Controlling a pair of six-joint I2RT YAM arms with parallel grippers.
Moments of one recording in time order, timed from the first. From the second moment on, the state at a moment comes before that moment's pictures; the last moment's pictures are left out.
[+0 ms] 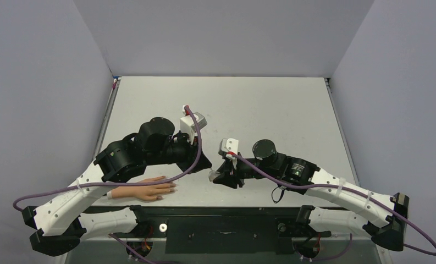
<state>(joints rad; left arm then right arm) -0.97 1.03 1.36 -0.86 0.20 -0.41 1.06 1.01 0.91 -0.29 -0.40 -0.03</state>
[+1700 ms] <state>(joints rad) -0.97 1.01 1.25 -0.79 0.37 -0.26 1.06 1.08 1.07 -0.47 -0.46 -0.07</state>
